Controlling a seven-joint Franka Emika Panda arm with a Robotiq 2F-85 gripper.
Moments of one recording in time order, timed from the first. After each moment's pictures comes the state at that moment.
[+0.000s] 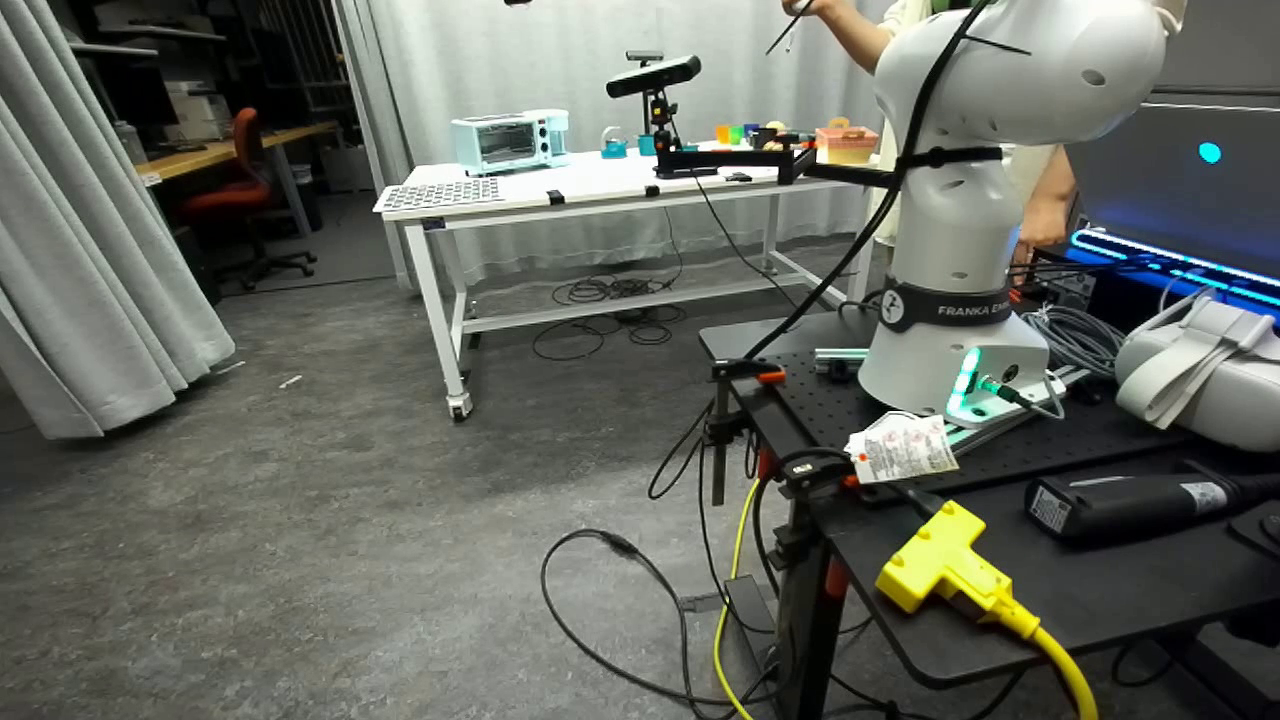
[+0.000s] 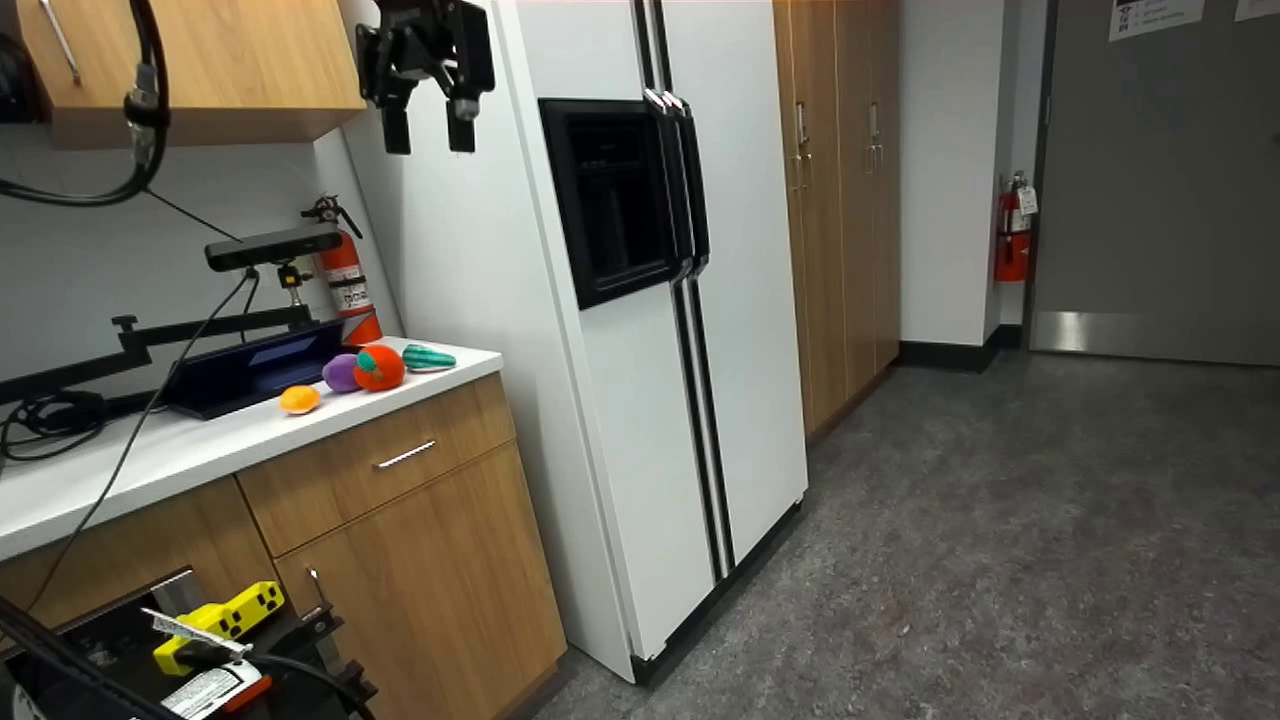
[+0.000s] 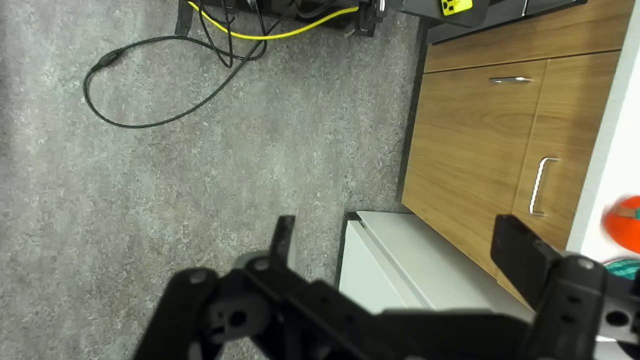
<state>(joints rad) 0.05 -0.39 -0.05 -2.10 0.09 1.60 -0.18</state>
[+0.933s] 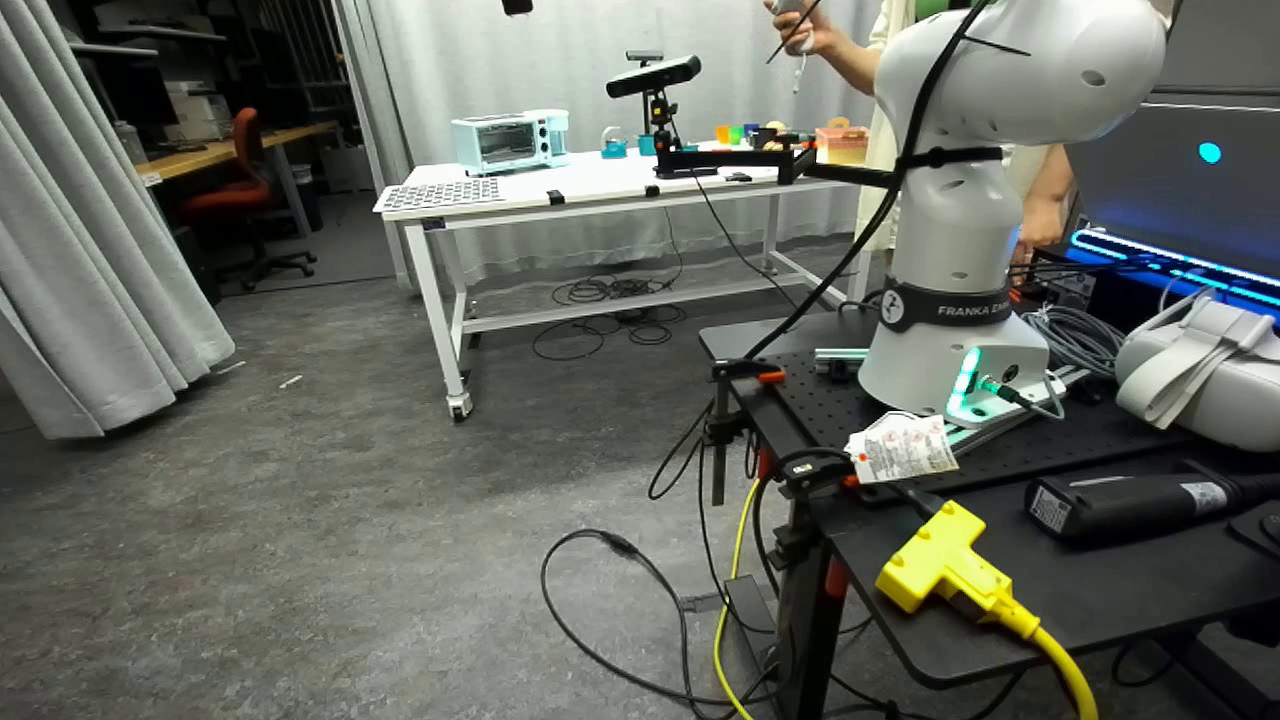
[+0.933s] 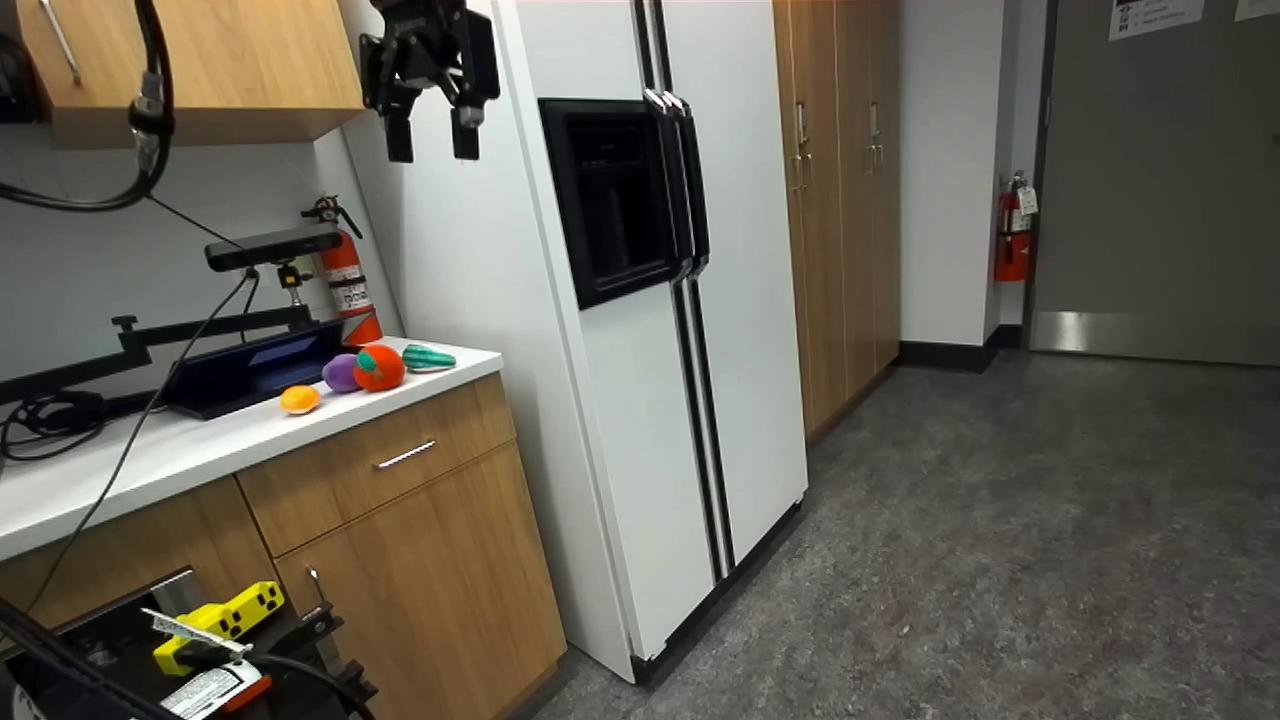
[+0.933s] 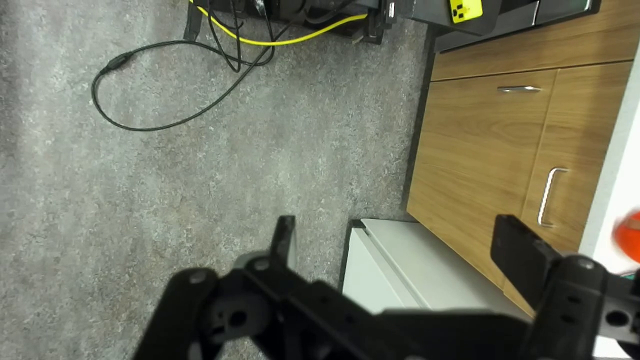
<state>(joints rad) 0.05 -0.38 -0.04 -2.10 0.07 1.60 -0.19</state>
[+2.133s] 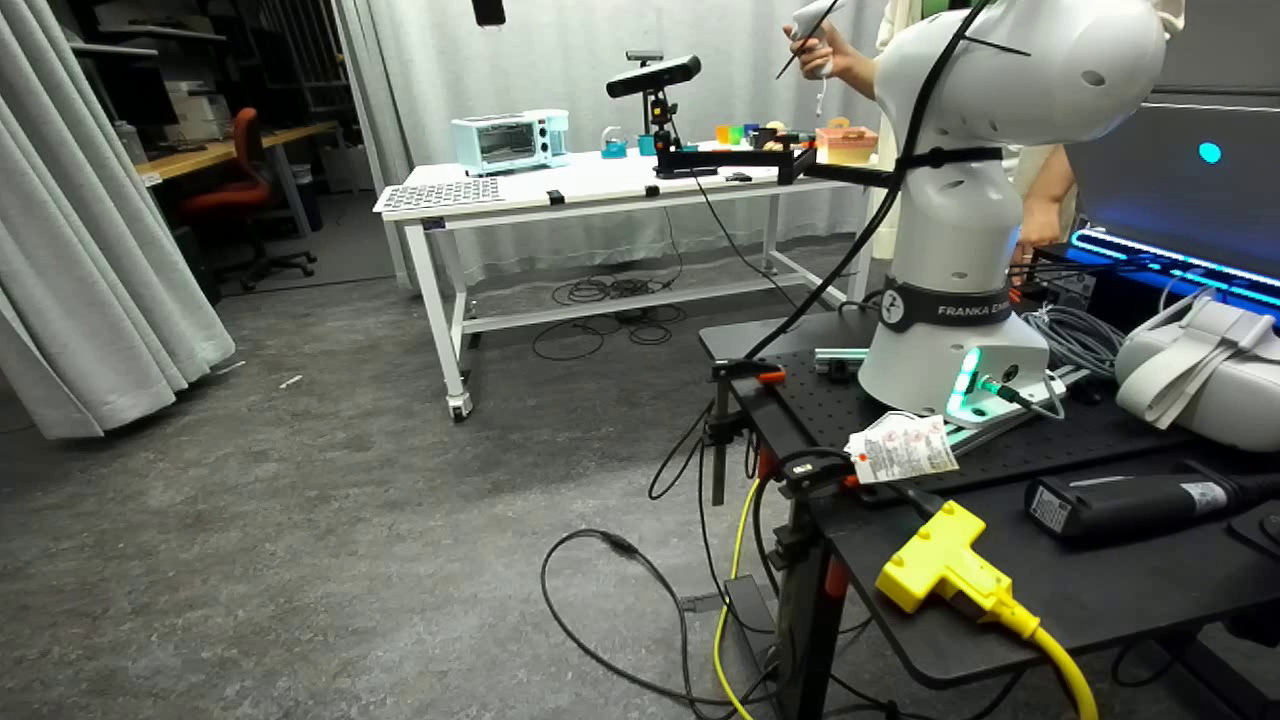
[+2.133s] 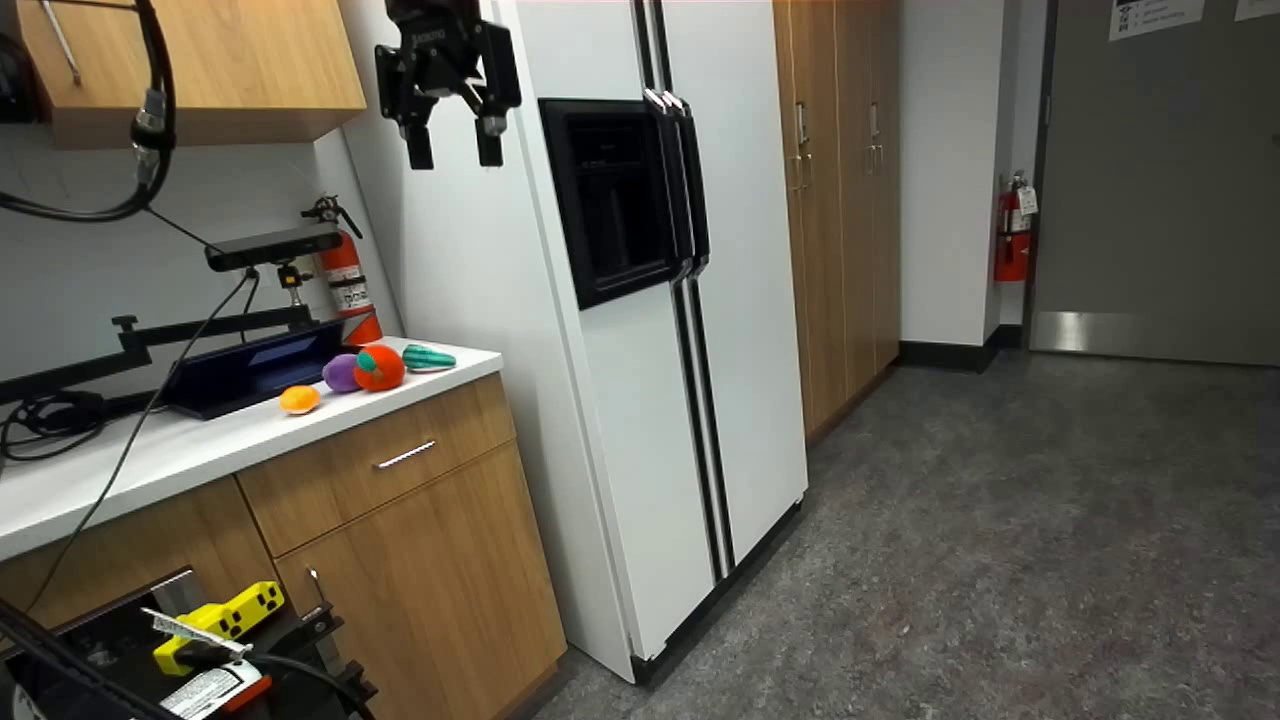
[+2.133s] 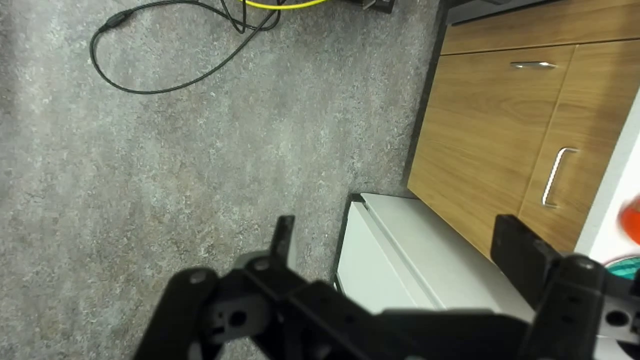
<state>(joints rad) 0.05 -0.38 -0.04 -2.13 0.08 1.70 -0.24</state>
